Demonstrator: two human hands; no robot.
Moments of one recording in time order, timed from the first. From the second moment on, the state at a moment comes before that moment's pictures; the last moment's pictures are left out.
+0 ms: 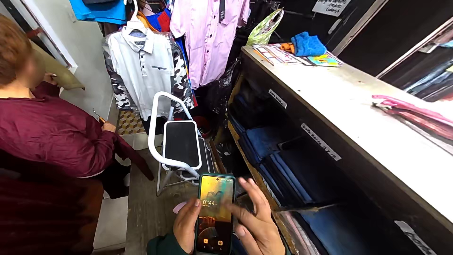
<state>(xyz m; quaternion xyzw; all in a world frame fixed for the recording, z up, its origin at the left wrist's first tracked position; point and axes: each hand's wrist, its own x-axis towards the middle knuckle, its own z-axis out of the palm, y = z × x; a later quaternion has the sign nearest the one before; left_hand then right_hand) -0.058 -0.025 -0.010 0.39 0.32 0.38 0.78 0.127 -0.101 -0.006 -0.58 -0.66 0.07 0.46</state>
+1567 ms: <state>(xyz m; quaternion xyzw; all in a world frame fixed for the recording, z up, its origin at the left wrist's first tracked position) -0.060 -0.041 -0.001 0.41 0.39 0.40 0.73 0.097 -0.135 -0.020 -0.60 -0.47 0.34 0.55</state>
